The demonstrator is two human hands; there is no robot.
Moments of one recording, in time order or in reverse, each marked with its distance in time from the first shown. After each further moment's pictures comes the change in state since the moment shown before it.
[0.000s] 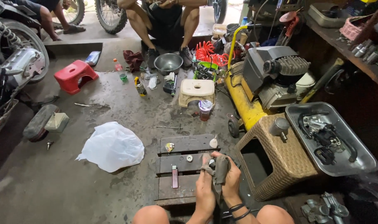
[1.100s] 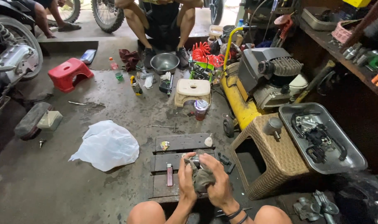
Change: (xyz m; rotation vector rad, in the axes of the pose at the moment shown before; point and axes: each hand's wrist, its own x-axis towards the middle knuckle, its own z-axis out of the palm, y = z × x) left_hand 0.027 -0.006 -0.030 -0.040 -0.013 0.247; right_hand -0.017 -0.037 -0.007 -0.155 -0.236 -0.378
